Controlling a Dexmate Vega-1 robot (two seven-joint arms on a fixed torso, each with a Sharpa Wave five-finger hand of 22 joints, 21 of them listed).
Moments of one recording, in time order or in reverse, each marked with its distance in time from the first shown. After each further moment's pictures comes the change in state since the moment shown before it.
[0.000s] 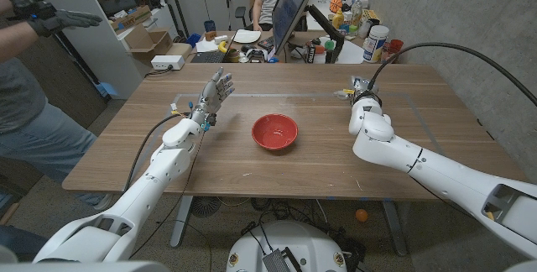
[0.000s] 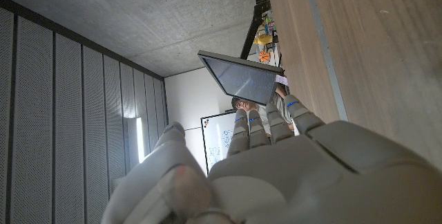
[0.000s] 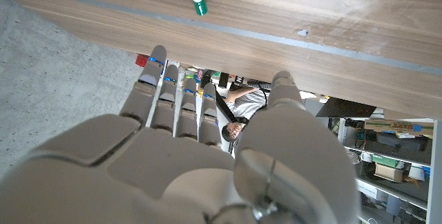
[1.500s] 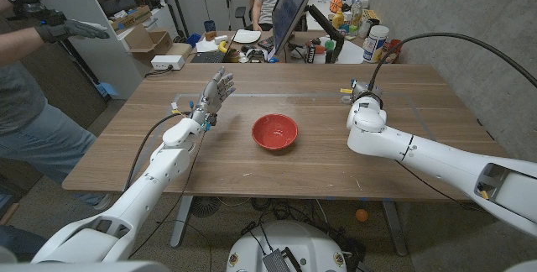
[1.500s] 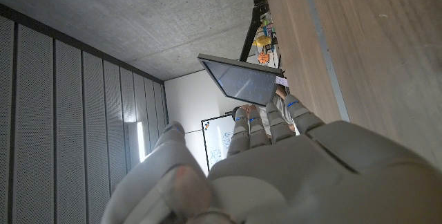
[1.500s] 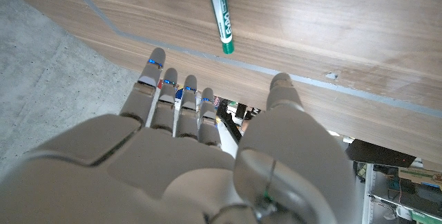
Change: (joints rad) left arm 0.015 0.012 0.004 -0.040 0.020 0.013 0.022; left_hand 0.000 0.000 0.004 -0.004 0.000 0.005 0.005 0.000 0.000 0.000 0.000 0.000 0.000 0.000 0.000 0.000 0.000 0.000 0.000 0.000 0.000; right arm 0.159 -0.009 -0.168 0.078 0.109 -0.164 0.046; right_hand -0.006 0.020 0.003 -0.004 -0.004 -0.075 -0.014 -0.015 0.000 0.059 -0.011 0.028 0.021 -0.009 -0.001 -0.010 0.005 -0.031 0.002 -0.008 0.000
